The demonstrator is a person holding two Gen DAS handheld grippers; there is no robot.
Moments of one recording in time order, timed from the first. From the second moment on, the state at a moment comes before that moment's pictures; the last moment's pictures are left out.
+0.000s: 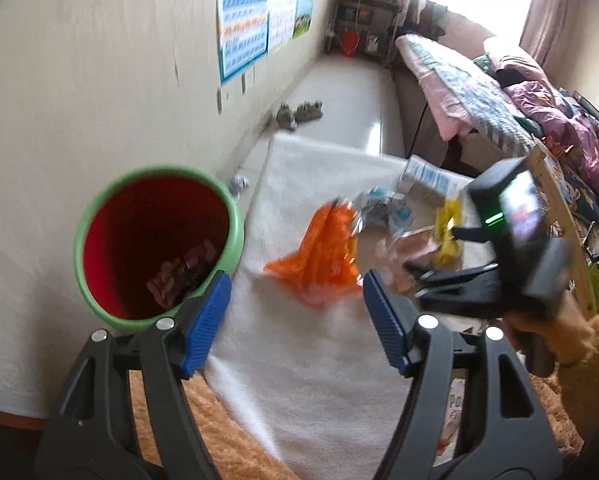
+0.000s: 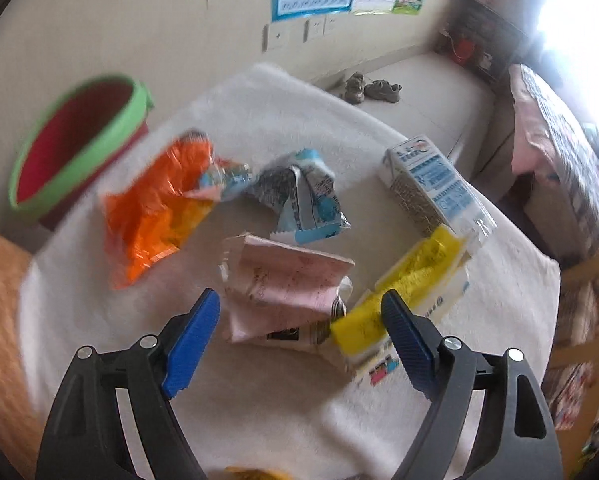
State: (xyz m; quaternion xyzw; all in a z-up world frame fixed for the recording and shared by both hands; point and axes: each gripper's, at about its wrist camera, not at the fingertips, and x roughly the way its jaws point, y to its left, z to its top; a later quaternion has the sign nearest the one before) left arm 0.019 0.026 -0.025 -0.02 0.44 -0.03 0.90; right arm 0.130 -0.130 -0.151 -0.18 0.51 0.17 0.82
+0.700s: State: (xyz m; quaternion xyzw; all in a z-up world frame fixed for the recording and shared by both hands) left arm 0.055 0.016 -0.069 0.02 0.49 0.01 0.87; right arm 0.098 -0.168 -0.136 -0.05 0.54 0.20 0.81
